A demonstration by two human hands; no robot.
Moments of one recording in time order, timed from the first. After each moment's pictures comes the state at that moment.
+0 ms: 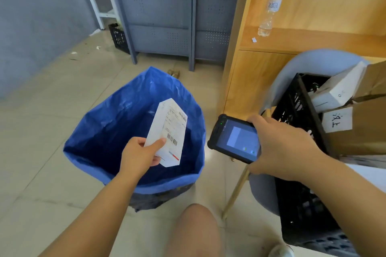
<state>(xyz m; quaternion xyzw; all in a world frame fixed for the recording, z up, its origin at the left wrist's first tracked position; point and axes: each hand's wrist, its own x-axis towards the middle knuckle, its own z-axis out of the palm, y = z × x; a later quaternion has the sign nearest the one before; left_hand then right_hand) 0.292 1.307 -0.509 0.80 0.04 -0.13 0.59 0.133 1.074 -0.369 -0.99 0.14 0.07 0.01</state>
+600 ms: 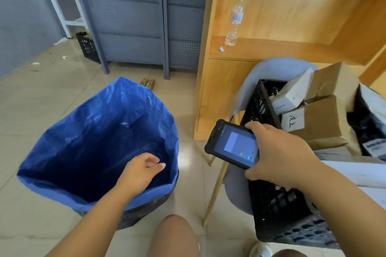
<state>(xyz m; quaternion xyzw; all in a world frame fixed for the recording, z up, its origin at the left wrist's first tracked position) 0.271 1.264 -0.519 0.86 -0.15 -0.23 0.43 0.090 1.037 -0.359 -0.98 0.20 0.06 0.03</state>
